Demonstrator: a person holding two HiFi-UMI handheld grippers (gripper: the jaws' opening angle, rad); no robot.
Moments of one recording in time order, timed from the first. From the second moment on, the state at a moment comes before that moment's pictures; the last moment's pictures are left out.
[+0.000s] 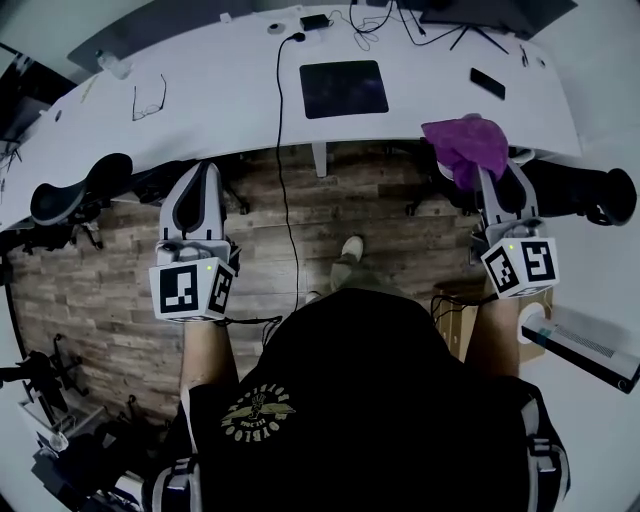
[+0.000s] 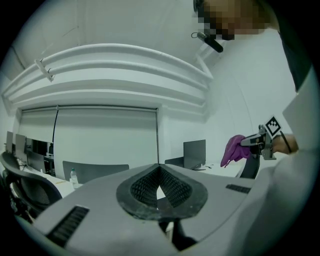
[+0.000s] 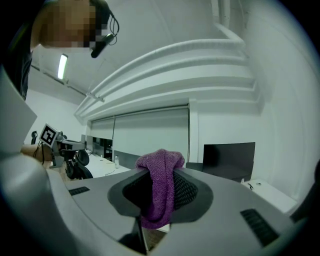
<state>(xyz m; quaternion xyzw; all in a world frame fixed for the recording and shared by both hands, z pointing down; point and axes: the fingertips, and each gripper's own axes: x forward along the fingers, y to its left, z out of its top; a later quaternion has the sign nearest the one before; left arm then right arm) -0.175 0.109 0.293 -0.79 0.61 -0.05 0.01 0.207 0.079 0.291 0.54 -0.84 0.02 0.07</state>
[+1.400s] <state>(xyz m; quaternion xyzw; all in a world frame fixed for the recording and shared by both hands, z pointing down) -0.132 0.029 0.260 -0.76 0.65 -0.04 0.04 0.254 -0.035 0.279 0.50 -0.87 0.01 0.01</state>
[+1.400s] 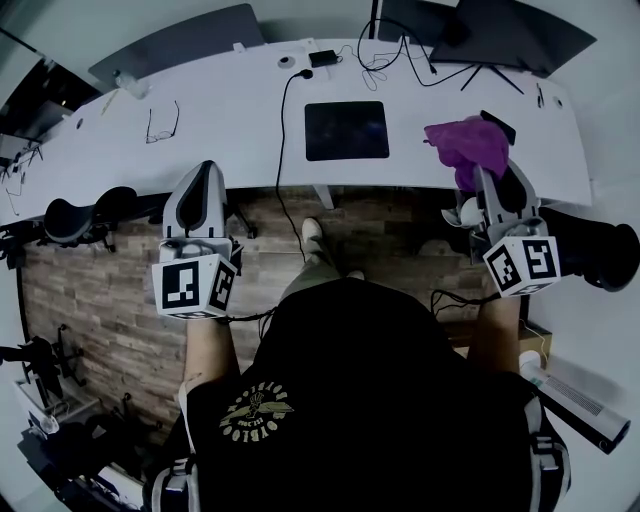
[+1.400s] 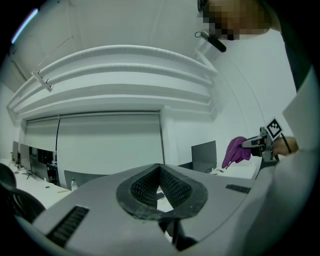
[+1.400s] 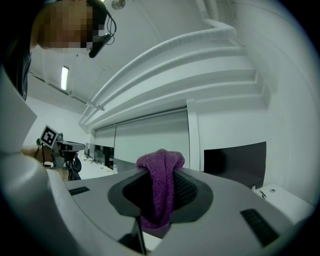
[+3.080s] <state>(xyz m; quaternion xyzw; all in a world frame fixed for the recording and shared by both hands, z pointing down) -0.212 -0.193 0.312 -0.78 0.61 -0.09 -0.01 0.138 -0.234 0.327 0.50 -0.86 0.07 0.05</state>
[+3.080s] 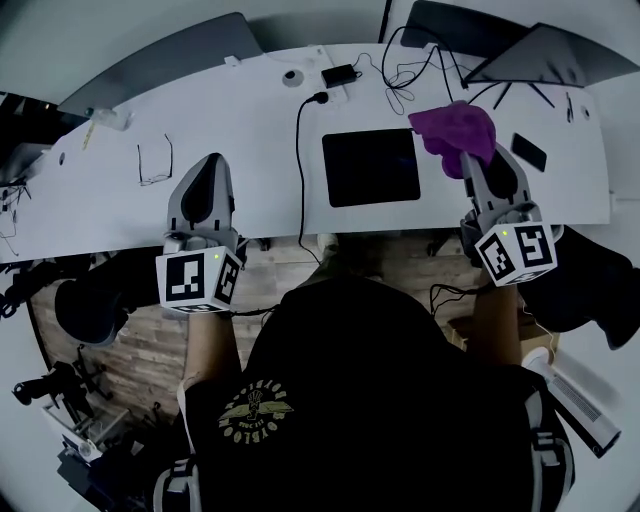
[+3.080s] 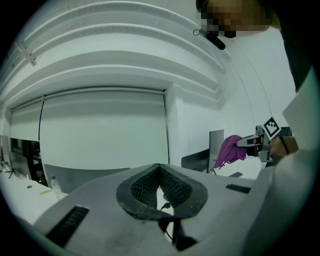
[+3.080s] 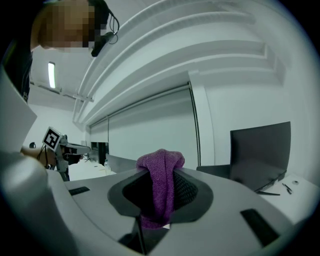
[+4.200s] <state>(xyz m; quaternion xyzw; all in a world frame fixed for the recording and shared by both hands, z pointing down) -0.265 -0.260 0.347 -0.80 0.60 -0.06 -0.05 0.006 -0.293 0.416 0.43 -0.88 0.13 0.15</state>
